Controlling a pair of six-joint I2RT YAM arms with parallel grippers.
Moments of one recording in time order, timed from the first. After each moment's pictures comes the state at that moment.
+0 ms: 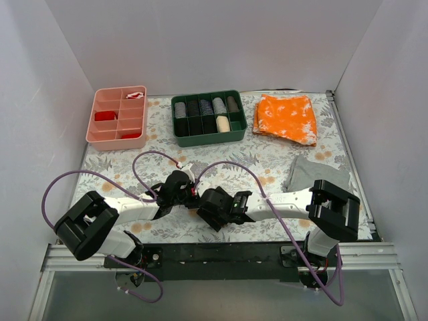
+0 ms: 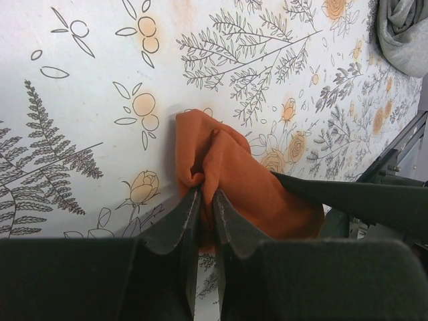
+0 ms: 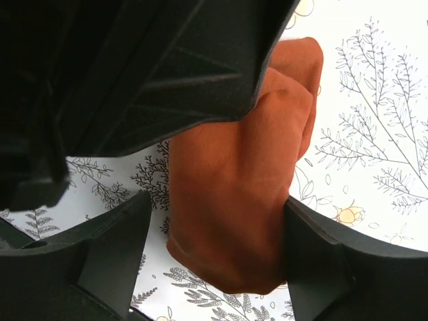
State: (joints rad) left arm -0.74 1.36 0.40 0.30 0.23 -0.83; right arm 1.29 1.63 0.92 -0.36 0.28 0.26
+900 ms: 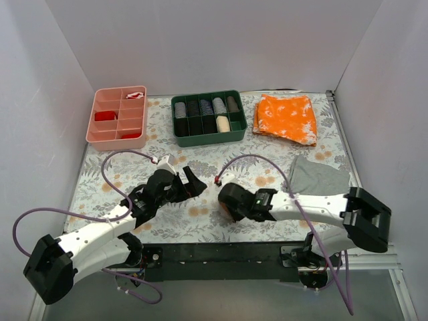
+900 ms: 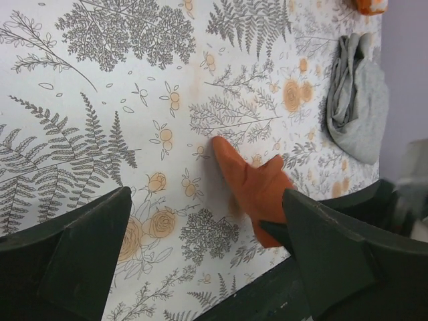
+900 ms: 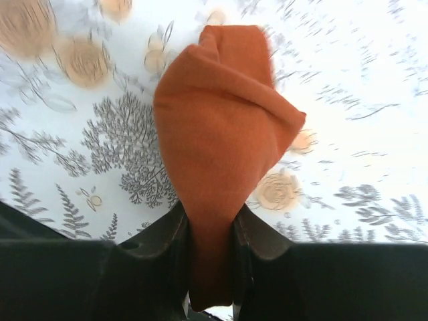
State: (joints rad) left arm -0.72 0.95 0.44 -0.05 -0.05 -0.91; right arm 1.23 1.42 0.78 -0.42 0.31 0.47
